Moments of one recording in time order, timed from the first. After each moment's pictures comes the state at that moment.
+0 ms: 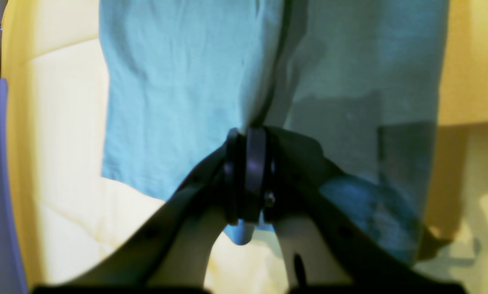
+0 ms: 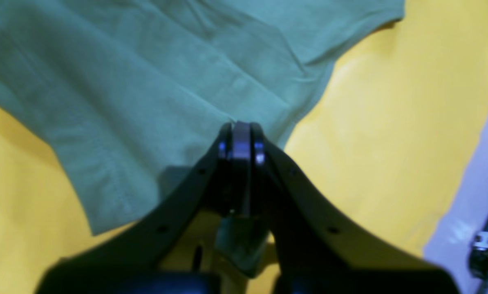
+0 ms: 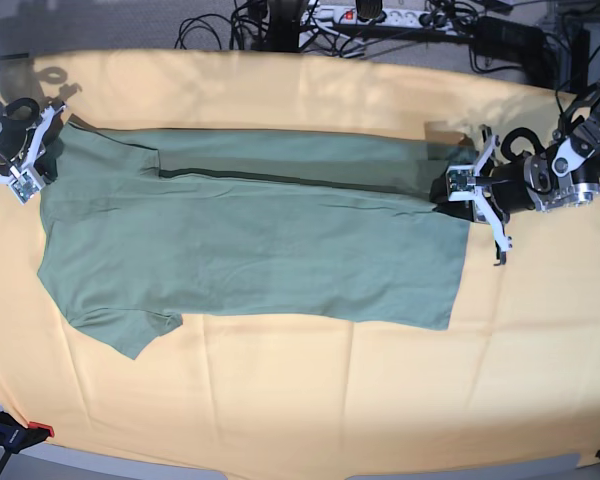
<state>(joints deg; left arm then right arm) -13.8 -62.7 43.2 100.3 1.2 -31.4 0.4 -28.8 44.1 16.9 103.0 16.7 29.1 -30.9</state>
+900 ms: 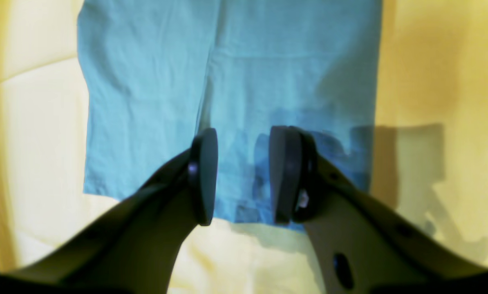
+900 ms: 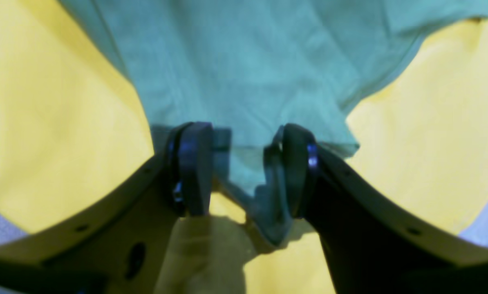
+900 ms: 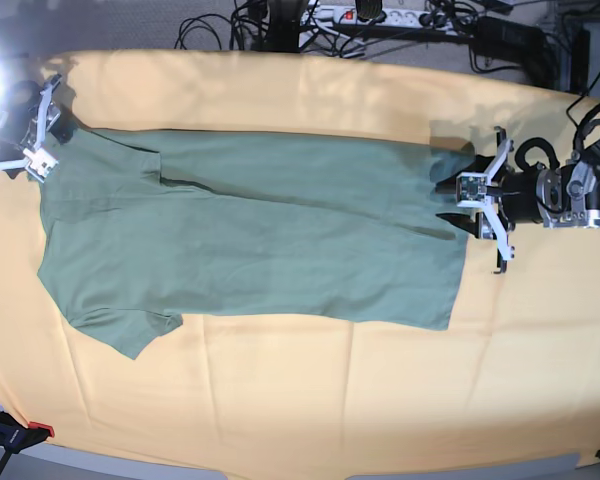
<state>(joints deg) -18.6 -64.0 43.2 100.3 -3.7 -43.9 0.0 -28.9 44.3 16.9 104.5 16.9 42.0 -39.7</state>
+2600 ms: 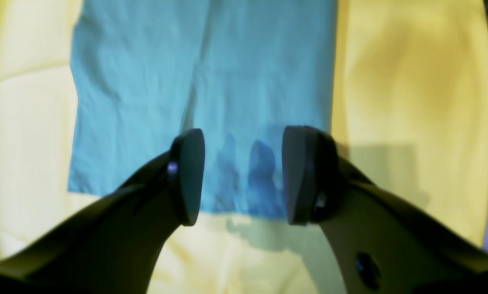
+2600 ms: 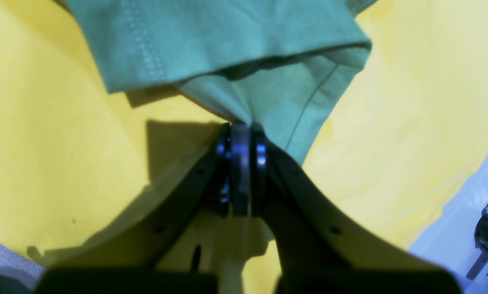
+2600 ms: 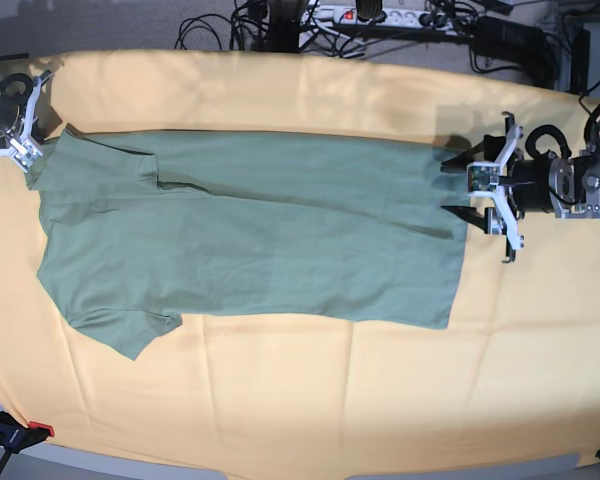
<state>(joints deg) -16.5 -69.0 43.2 104.5 -9.1 -44.3 1.2 -33.7 46.3 16.9 99.2 11.3 32.7 -32.6</state>
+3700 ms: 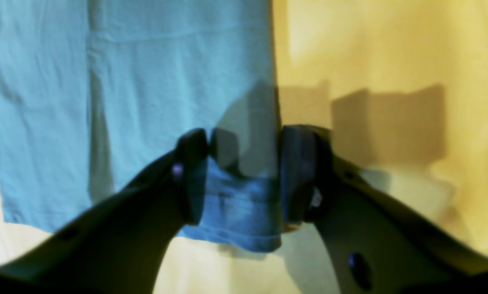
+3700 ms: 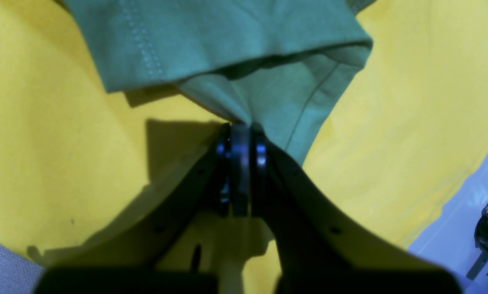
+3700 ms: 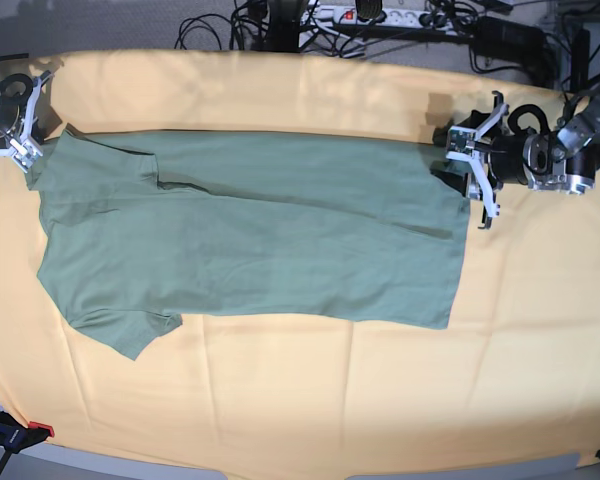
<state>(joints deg) -10.4 -63.1 43.2 100.3 7.9 -43.4 -2.6 -33.7 46.4 16.9 99.2 11.3 32.7 -32.8</state>
